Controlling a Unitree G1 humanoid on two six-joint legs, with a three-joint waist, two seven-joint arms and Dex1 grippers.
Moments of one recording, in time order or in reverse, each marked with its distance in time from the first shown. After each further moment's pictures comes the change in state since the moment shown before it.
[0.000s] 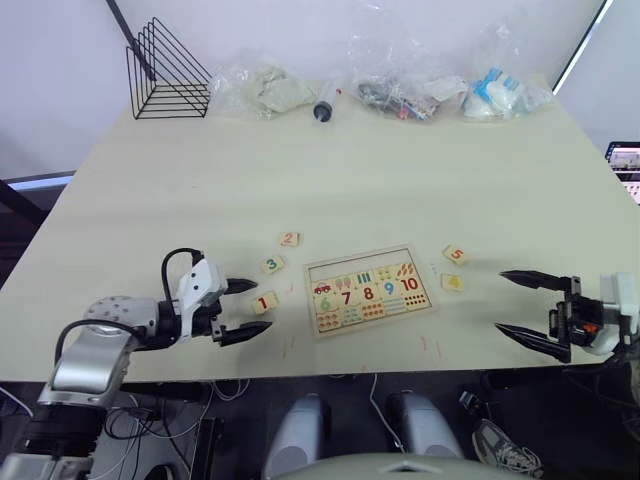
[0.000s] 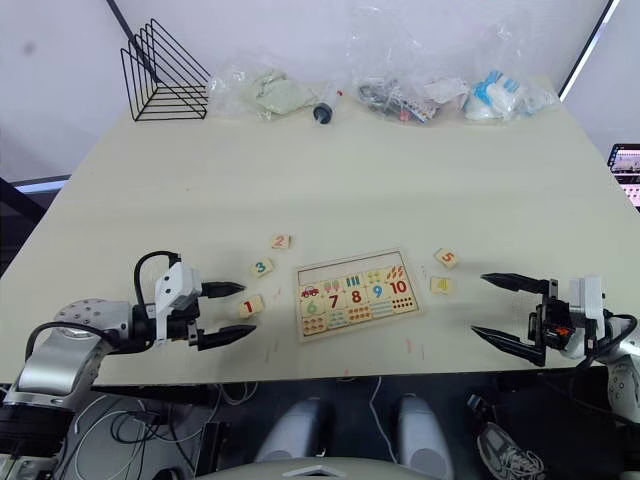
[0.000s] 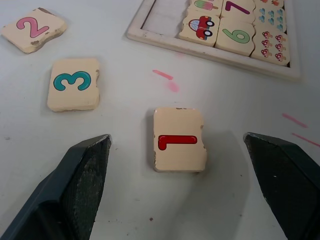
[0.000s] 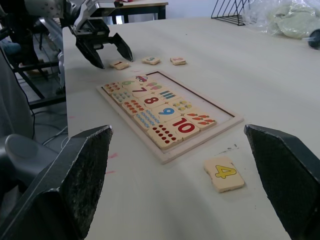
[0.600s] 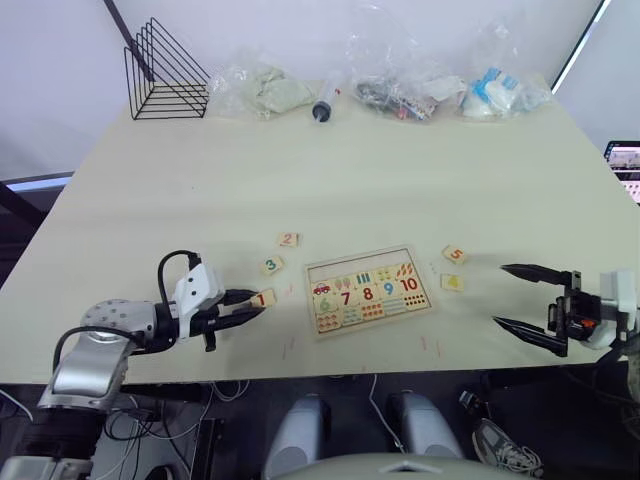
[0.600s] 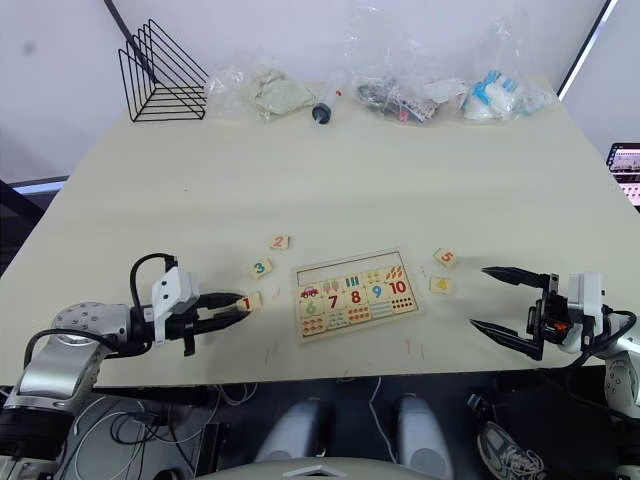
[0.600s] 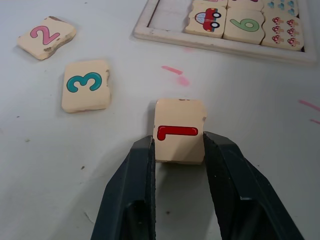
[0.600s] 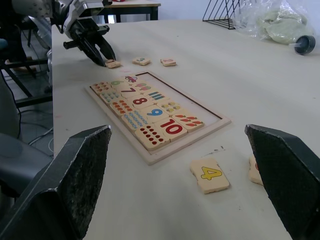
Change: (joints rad) left arm 0.019 -0.006 -0.003 0.054 0.039 -0.155 0.008; right arm -0.024 0.006 0.000 0.029 -0.013 -0.040 -0.014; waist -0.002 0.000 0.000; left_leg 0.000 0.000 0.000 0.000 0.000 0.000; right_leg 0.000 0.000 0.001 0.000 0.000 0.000
